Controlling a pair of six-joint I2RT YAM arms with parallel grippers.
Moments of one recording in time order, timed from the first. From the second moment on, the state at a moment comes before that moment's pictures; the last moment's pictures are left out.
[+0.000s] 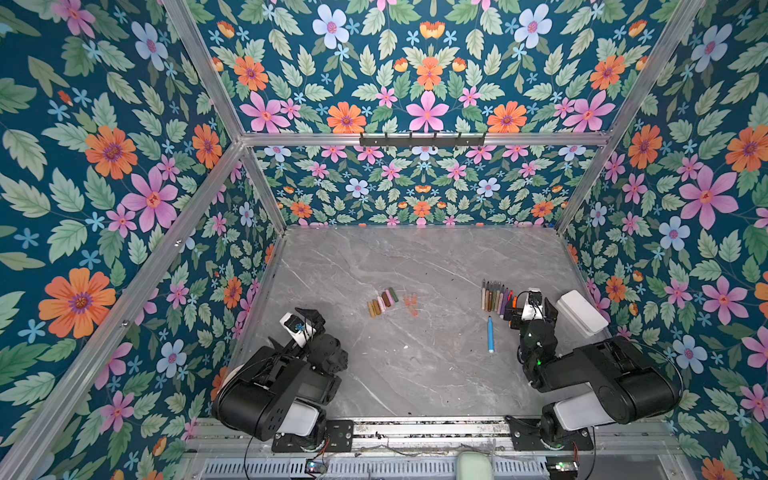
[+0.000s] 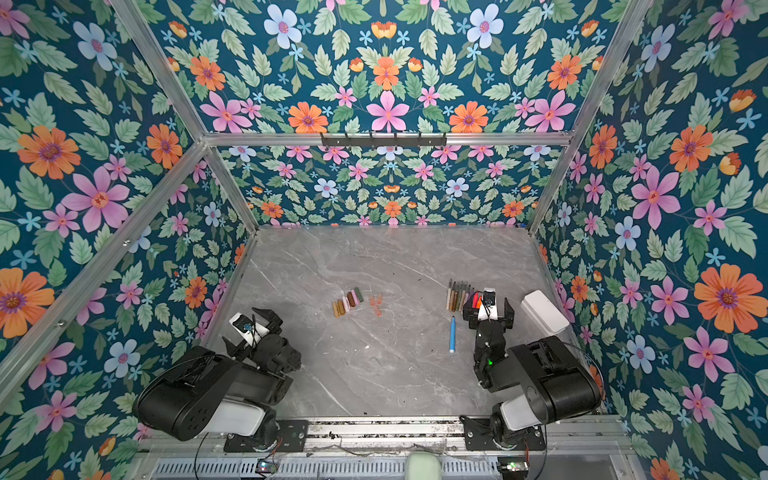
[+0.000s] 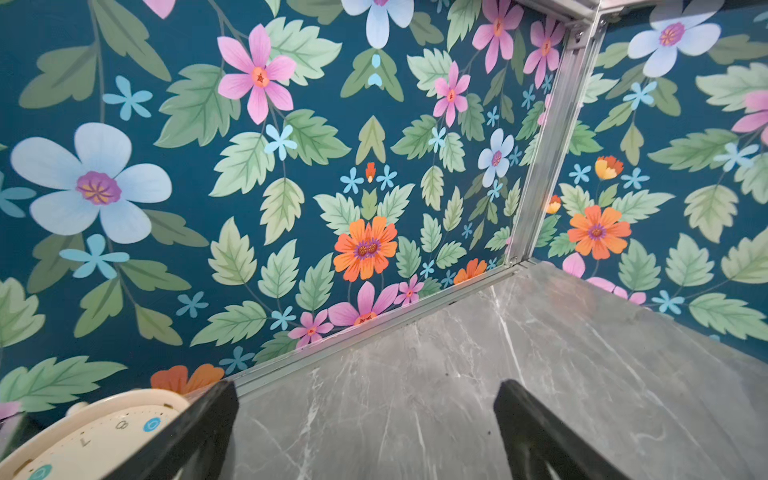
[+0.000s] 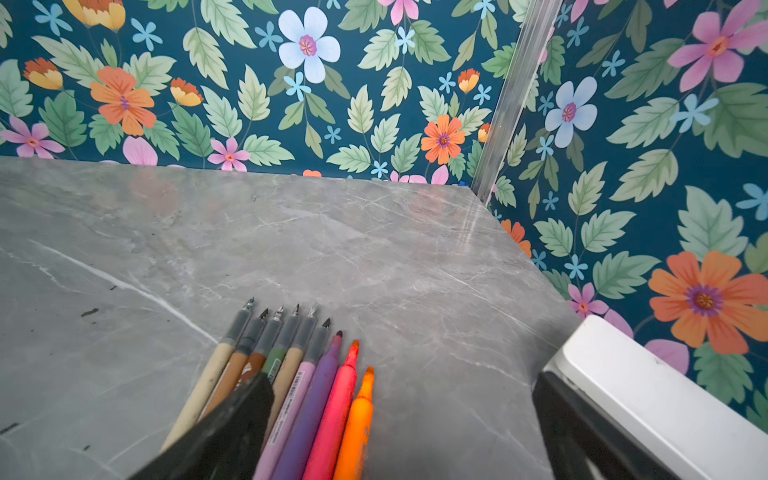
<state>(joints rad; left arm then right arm) -0.43 1.44 0.06 1.53 -1.37 0.04 0.24 1.48 0.10 1.27 0.49 -0.10</state>
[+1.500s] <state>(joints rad) -0.04 1.62 0.27 1.19 -0.30 -0.02 0.17 1.30 0.07 1.17 0.48 0.00</state>
